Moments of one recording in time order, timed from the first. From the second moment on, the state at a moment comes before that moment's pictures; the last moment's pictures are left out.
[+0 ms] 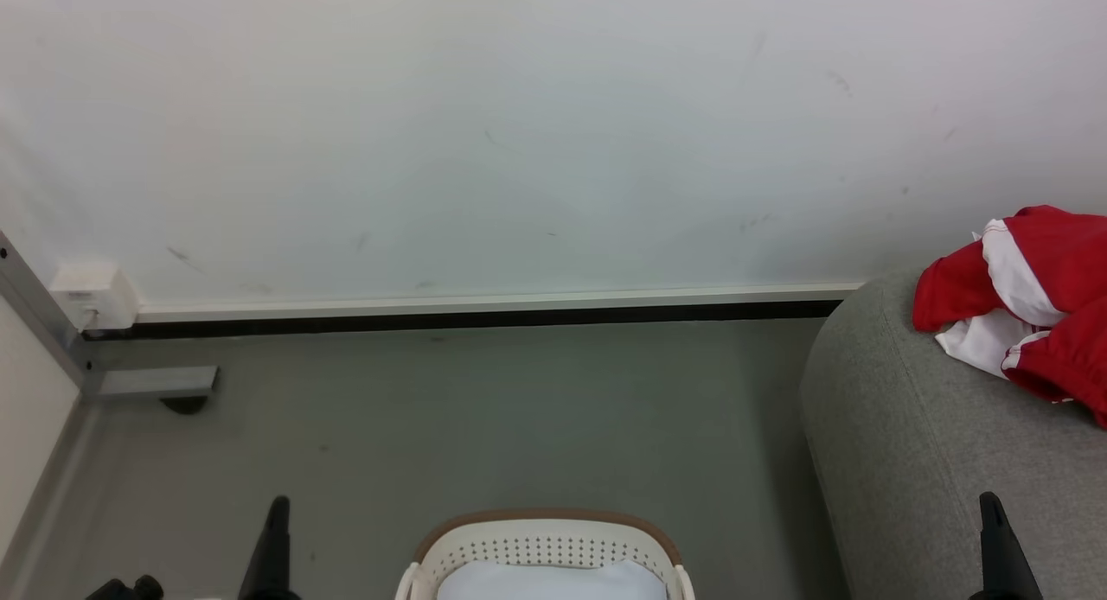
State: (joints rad) left arm -0.01 0.06 0.06 0.24 -0.97 -0.13 -0.06; right arm 0.02 -0.05 -0.07 0.22 0.94 0.13 -0.06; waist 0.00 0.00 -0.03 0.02
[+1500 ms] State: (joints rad) left arm -0.07 0.05 0.09 0.24 -1.40 -0.13 0.06; right arm -0.06 -0.05 -0.09 0.24 1.39 0.13 0.05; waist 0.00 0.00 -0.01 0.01
